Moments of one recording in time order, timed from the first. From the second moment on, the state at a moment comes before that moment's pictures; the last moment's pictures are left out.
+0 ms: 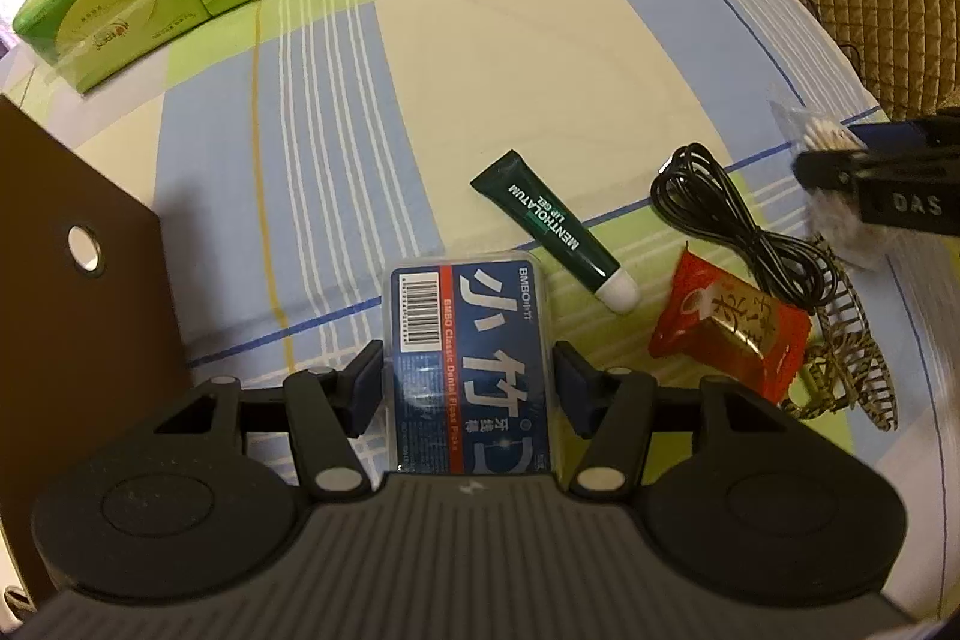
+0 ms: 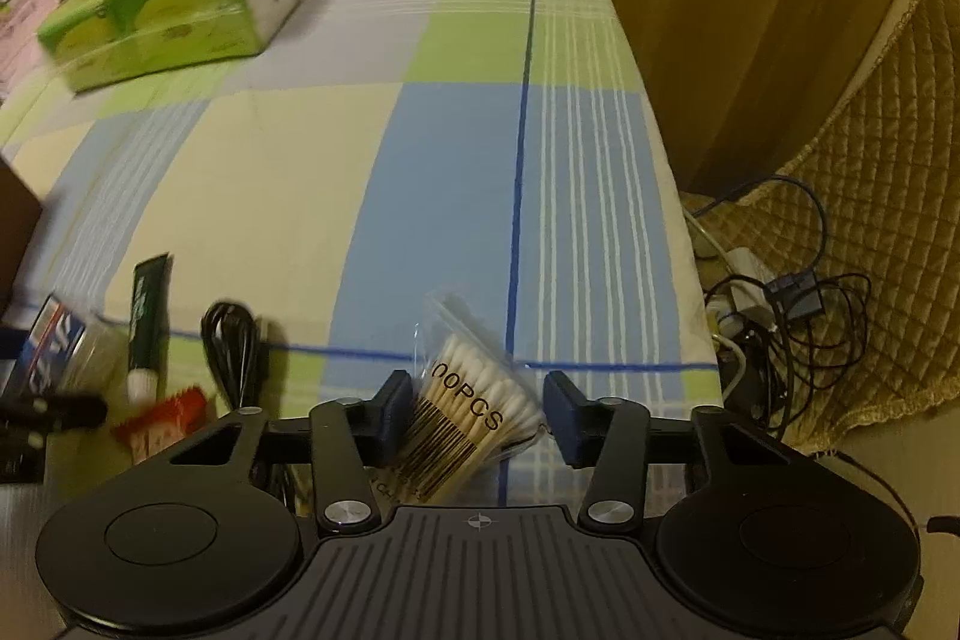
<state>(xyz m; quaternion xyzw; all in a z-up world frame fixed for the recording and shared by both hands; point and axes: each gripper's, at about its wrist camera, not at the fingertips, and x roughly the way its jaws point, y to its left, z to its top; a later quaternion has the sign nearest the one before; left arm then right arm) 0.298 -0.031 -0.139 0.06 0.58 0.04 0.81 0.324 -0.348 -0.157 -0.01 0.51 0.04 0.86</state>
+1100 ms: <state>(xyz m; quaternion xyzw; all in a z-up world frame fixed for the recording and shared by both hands) 0.129 -0.015 -0.038 0.00 0.51 0.02 0.86 0.176 -0.273 -0.070 0.00 0.46 0.19 0.87</state>
